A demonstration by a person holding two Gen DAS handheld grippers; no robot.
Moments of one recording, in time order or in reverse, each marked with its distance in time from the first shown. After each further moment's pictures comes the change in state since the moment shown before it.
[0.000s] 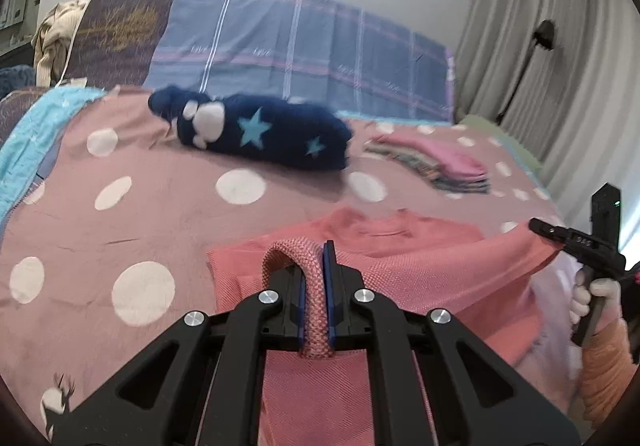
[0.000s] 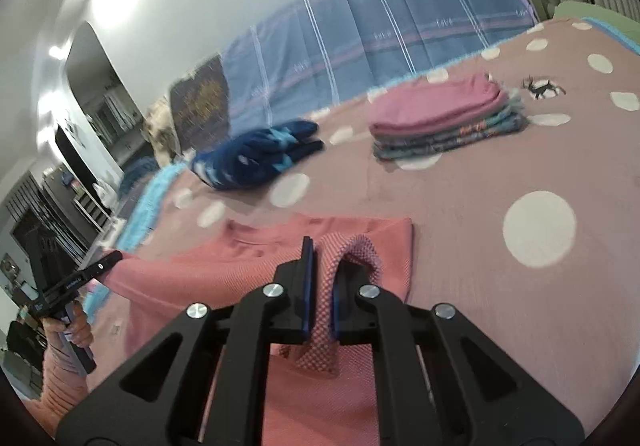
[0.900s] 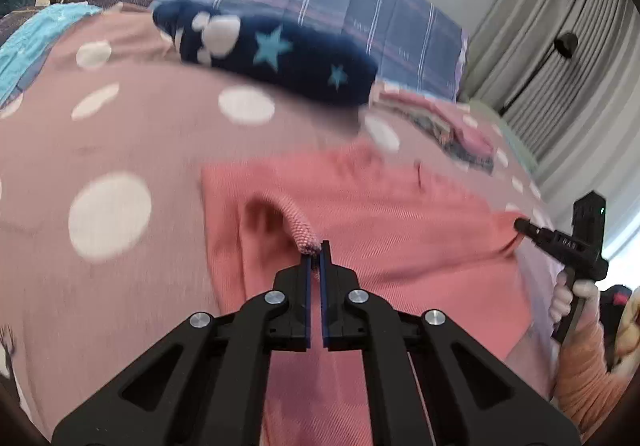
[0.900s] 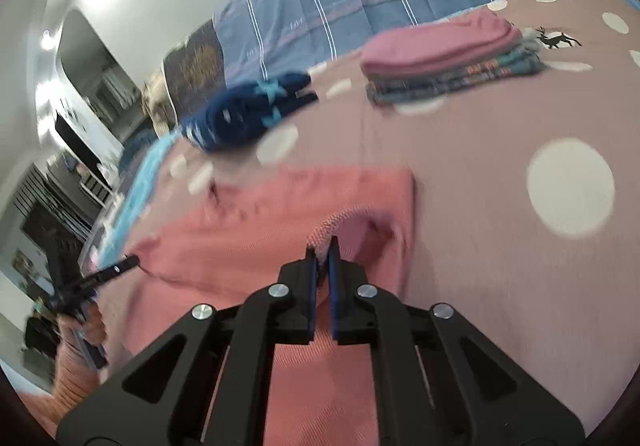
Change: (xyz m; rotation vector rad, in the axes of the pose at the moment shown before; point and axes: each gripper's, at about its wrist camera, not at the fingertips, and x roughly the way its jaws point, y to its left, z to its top) left arm 0.030 0.024 -0.023 -0.150 0.120 -0.083; right arm 0.031 -0.020 -0.005 0.049 0.112 0.058
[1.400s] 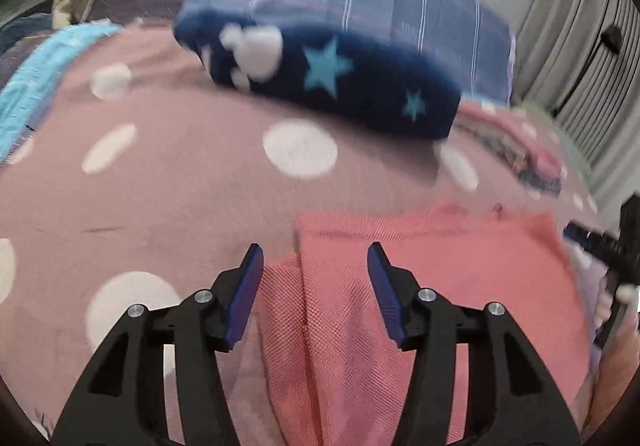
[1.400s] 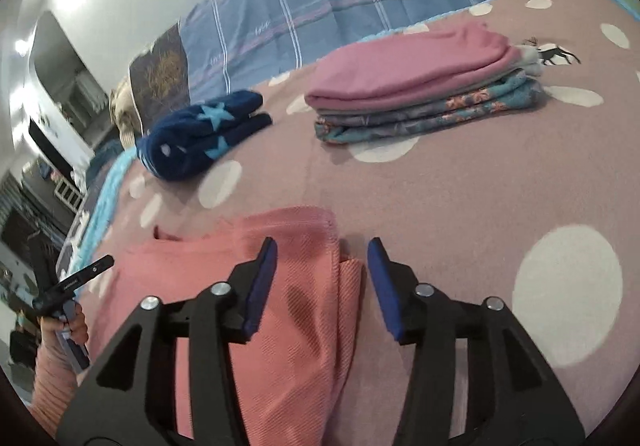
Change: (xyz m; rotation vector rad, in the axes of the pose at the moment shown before) left arm 0.068 0.026 0.046 0.031 0.042 0.204; right arm 0.052 -0.032 0.047 -0.016 0.036 -0.122
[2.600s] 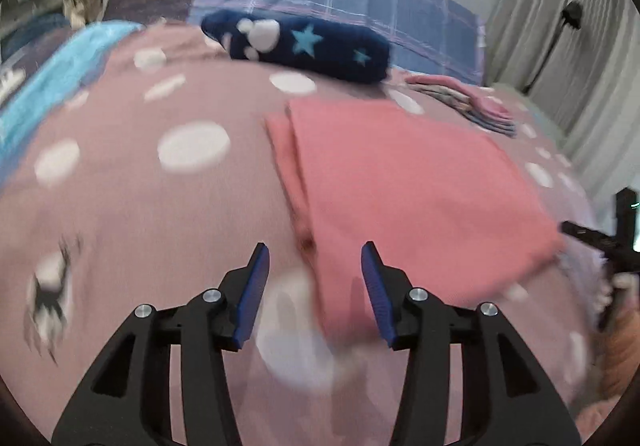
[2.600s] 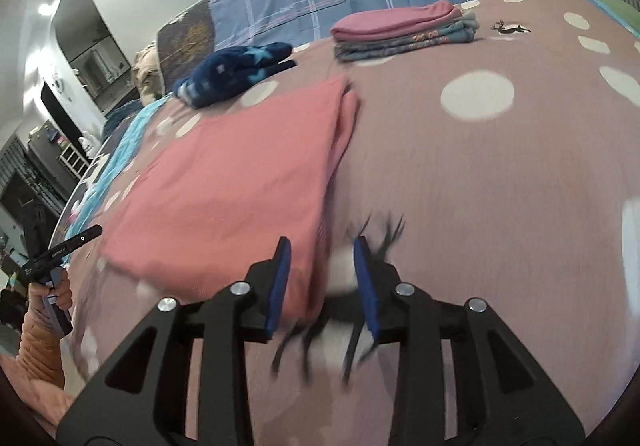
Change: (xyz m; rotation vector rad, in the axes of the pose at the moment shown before) left arm -0.137 0.005 -0.143 0.041 -0.056 -0.079; right arm -0.125 0.012 -0.151 -0.079 0.009 0.015
